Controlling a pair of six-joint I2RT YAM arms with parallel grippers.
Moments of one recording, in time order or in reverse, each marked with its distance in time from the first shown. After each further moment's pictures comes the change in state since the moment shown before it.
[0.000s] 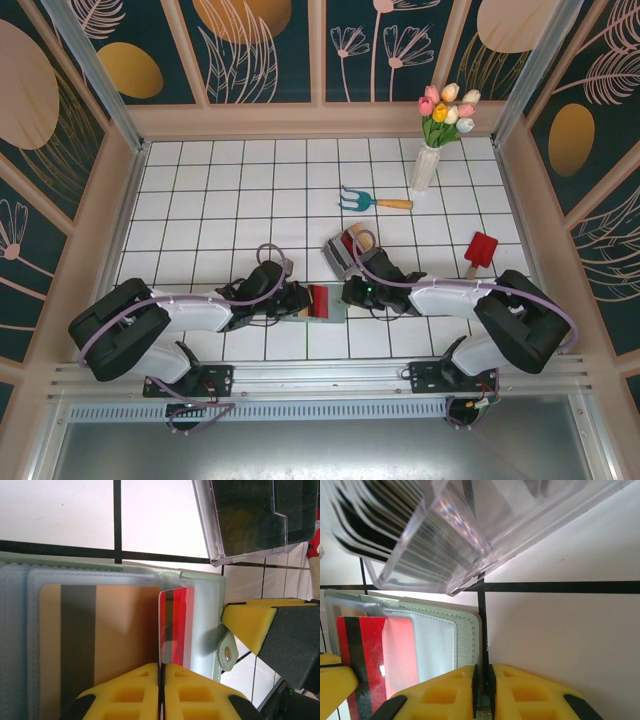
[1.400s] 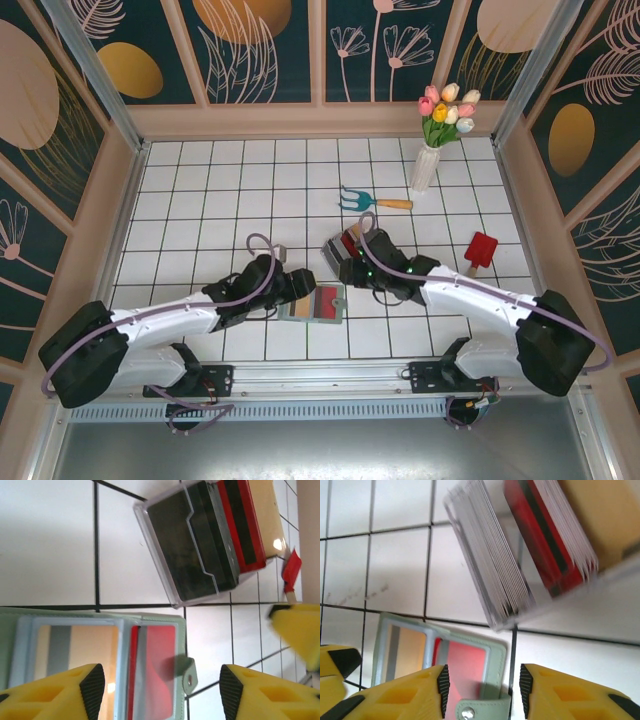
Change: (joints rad) left arm -0.030 -0.213 0.087 -0.247 -0.217 0.038; right arm 0.018 -0.166 0.257 -0.359 0.209 -0.185
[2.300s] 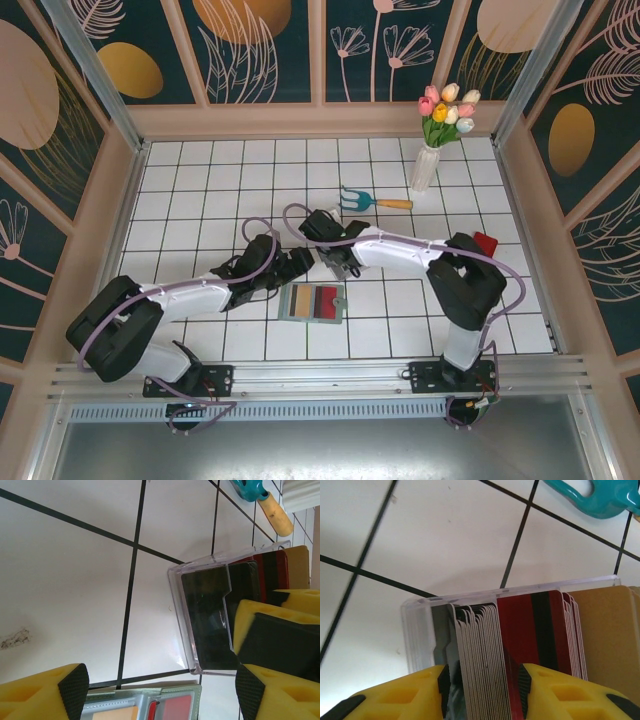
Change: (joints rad) left arm 0.167 0.206 0.071 0.115 0.079 -0.027; right arm 0.071 0.555 0.458 -0.219 0.406 -0.391
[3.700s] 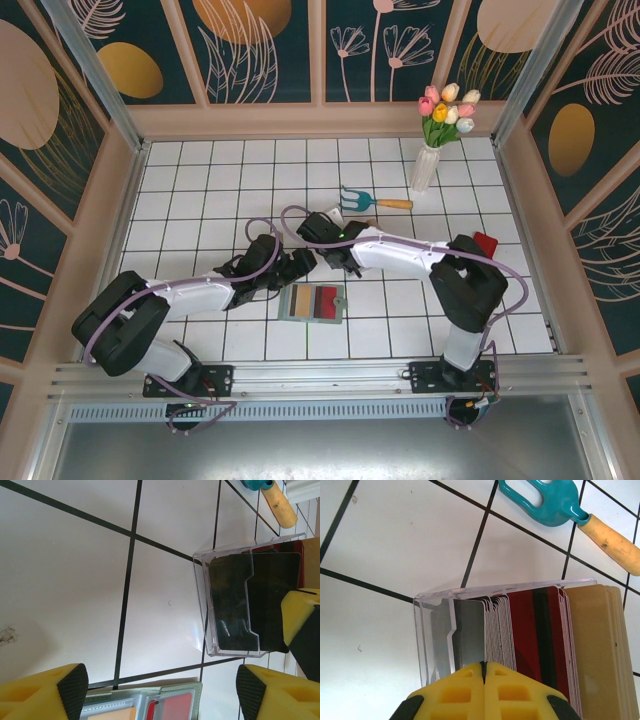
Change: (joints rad) left arm 0.000 0.036 0.006 0.023 0.034 -0.003; right arm 0.021 -0.033 0.018 -0.079 0.129 -0.006
